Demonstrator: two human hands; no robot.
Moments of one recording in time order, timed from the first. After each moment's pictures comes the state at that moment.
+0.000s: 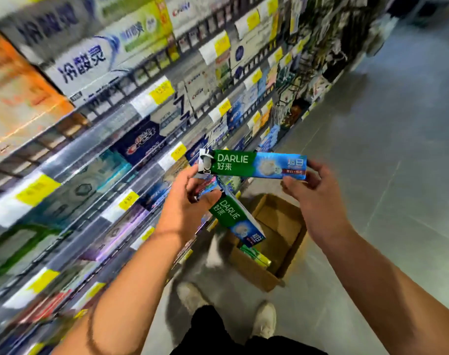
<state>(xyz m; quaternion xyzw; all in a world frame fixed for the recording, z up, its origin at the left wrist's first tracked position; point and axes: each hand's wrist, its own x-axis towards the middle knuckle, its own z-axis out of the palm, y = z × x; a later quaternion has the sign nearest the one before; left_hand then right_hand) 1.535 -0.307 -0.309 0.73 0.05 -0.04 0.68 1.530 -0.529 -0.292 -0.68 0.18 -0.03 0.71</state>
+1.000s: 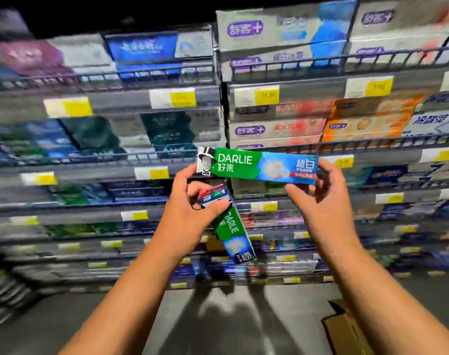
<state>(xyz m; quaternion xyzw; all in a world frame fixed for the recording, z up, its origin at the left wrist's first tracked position) 1.127 -0.028 -0.151 0.72 0.23 0.31 0.58 1.279 -0.180 -0.137 -0.65 -0.26 0.12 0.70</state>
